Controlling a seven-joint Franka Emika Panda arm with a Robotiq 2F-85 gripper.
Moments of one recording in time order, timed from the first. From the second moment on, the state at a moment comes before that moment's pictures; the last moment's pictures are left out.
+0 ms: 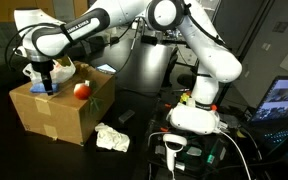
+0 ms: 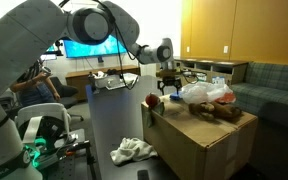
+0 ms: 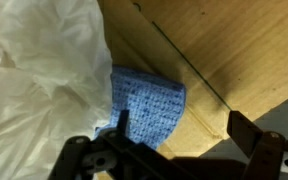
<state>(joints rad) 0.23 0.86 0.15 -1.23 -0.27 2.14 -0.43</state>
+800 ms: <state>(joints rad) 0.20 0.91 0.17 -1.16 -0.21 2.09 -0.51</state>
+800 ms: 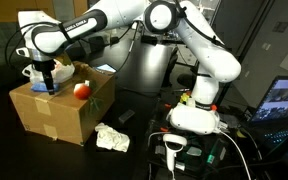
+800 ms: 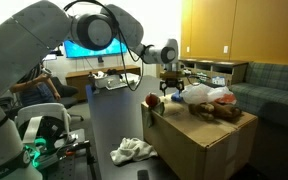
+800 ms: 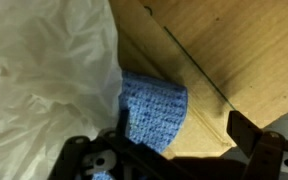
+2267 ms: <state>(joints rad) 0.20 0.91 0.16 -1.14 -0.21 2.08 -0.64</state>
